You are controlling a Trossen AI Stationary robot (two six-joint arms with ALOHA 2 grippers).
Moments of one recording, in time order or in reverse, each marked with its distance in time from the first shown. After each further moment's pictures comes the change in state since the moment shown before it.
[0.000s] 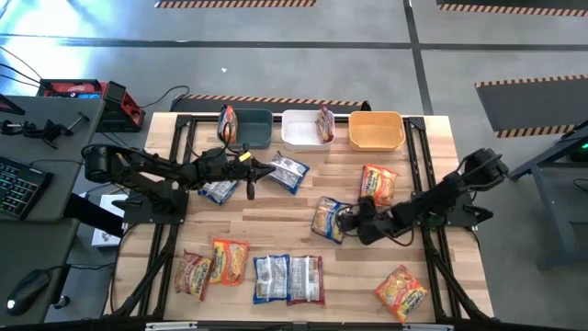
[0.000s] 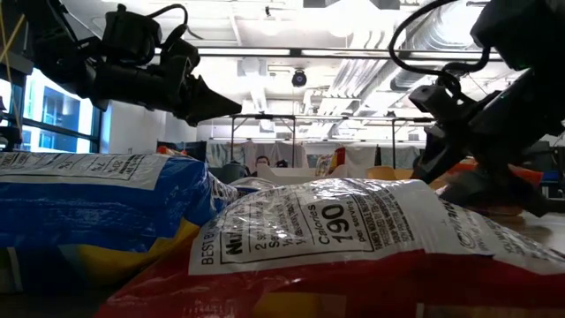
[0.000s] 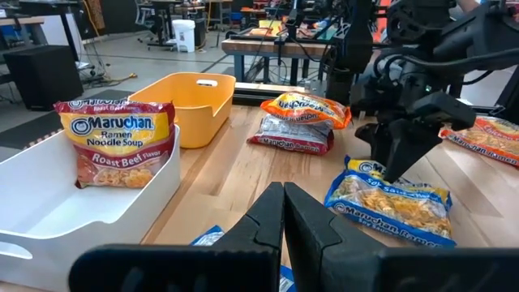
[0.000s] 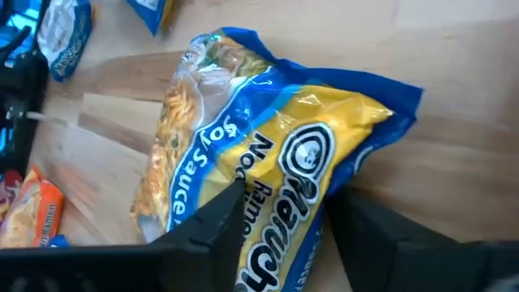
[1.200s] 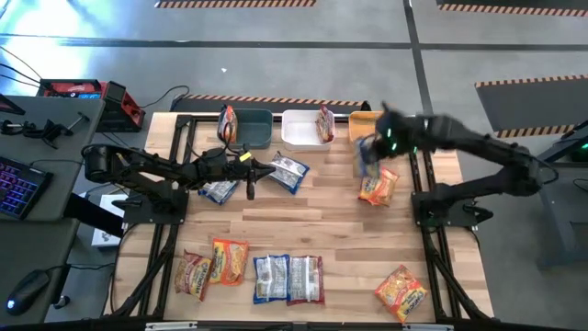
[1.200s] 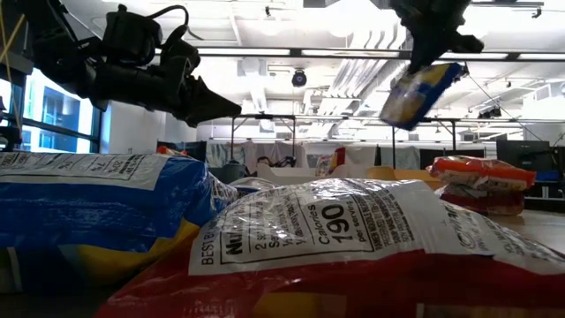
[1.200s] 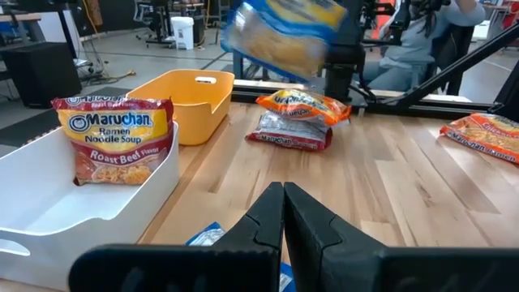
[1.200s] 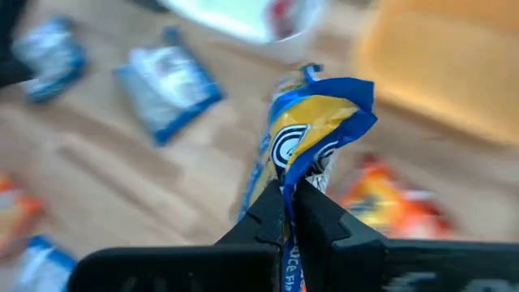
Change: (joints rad) left arm 0.000 0.000 0.000 -0.010 0.004 0.000; right arm -0.776 -0.381 0.825 -1.334 -0.457 -0.910
